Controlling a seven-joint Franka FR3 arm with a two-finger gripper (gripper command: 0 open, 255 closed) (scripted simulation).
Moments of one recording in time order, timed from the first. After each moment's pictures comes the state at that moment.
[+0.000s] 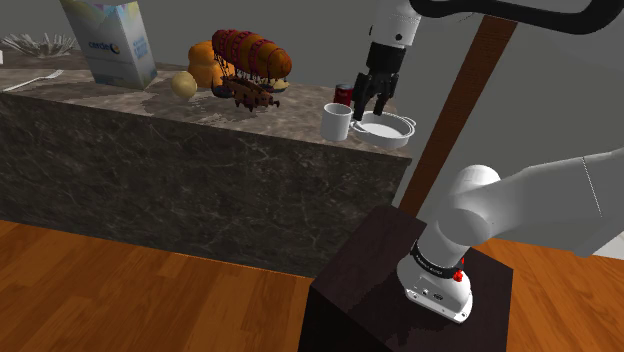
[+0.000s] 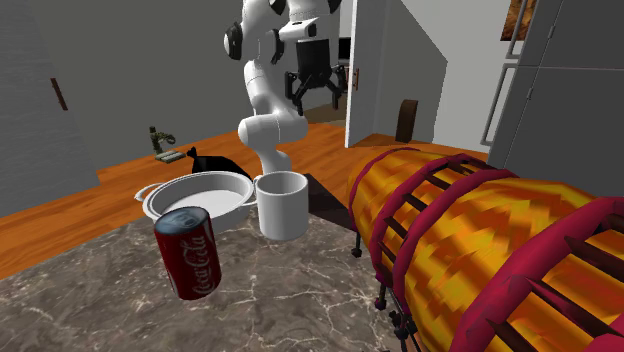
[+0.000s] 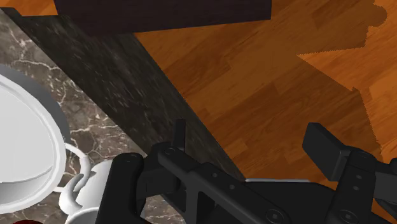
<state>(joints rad) 0.00 -0.82 0.00 -2.33 0.11 1.52 0.14</state>
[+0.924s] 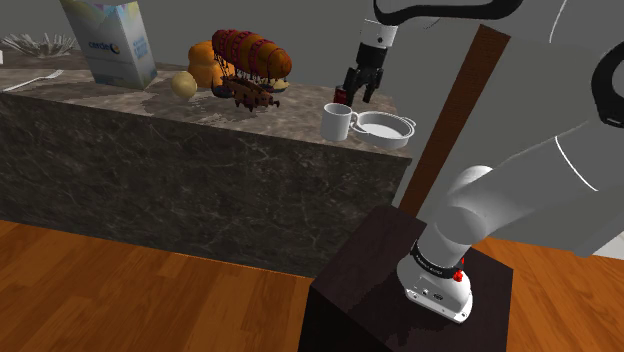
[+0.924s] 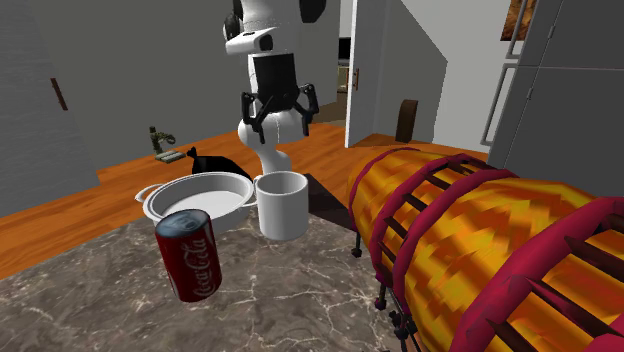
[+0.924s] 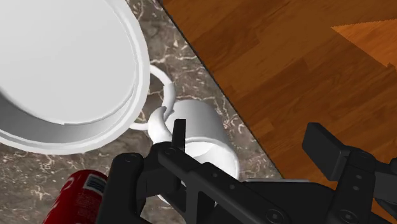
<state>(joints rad) -0.06 -0.53 -0.18 -2.21 -0.01 1.70 -0.07</state>
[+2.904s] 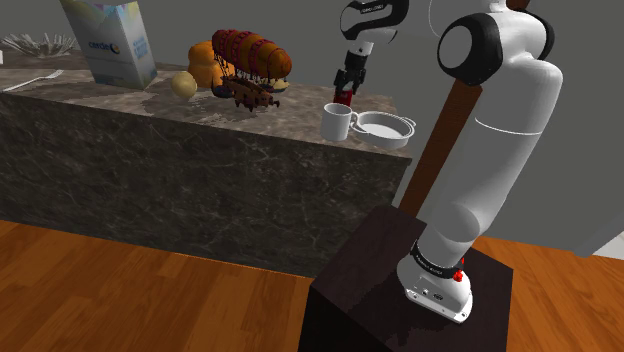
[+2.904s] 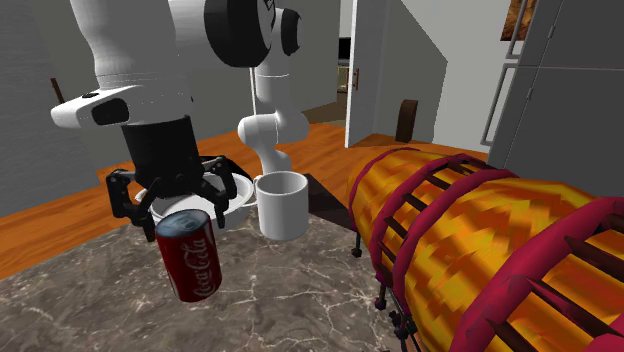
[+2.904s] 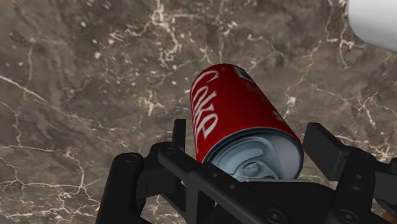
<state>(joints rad) -0.15 0.13 -0.41 -1.72 0.13 1.90 -0.42</state>
